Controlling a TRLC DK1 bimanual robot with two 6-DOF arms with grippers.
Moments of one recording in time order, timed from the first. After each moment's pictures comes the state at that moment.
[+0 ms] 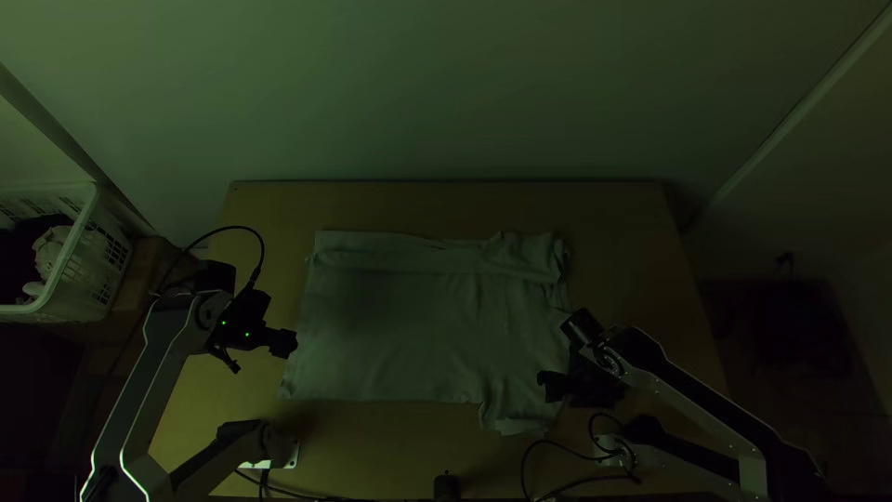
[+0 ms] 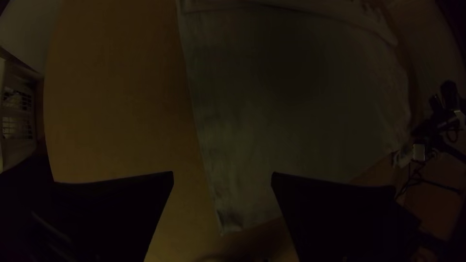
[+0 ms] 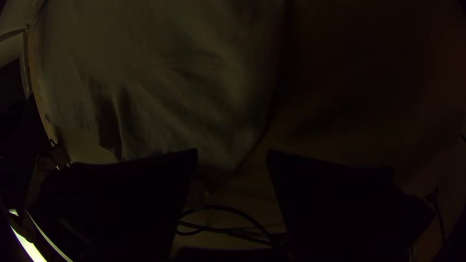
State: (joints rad) left arm 0.12 1.05 0.89 -1.12 0.14 0.34; right arm 0.61 1.12 0.61 -1.04 -0.32 0.69
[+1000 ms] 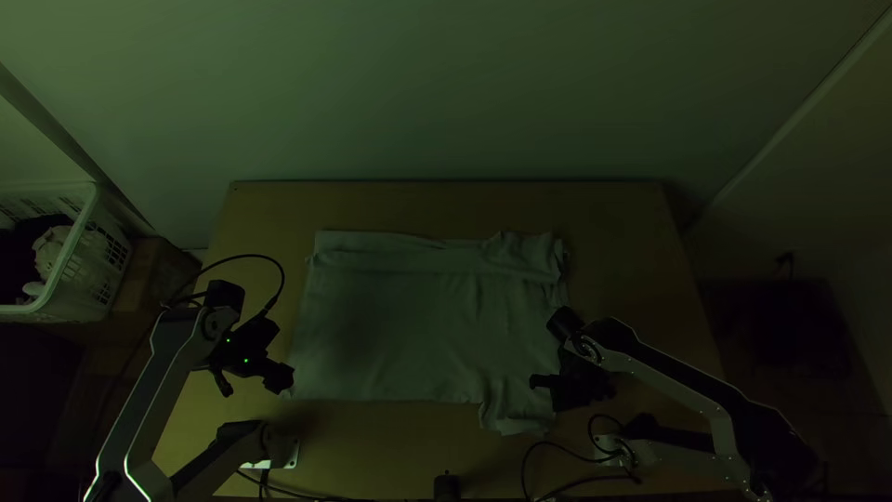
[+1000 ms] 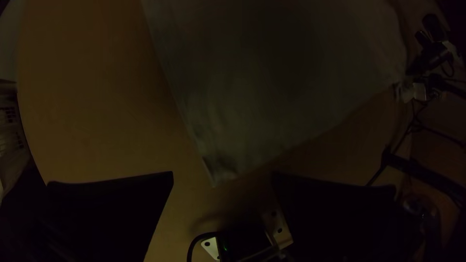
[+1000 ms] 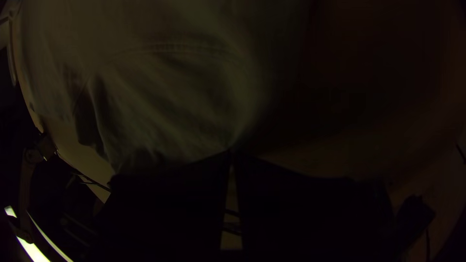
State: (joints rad) left arm 0.12 1.02 0.80 -1.29 0.10 0.54; right arm 0.62 1.31 0.62 -1.01 -0.35 0.61
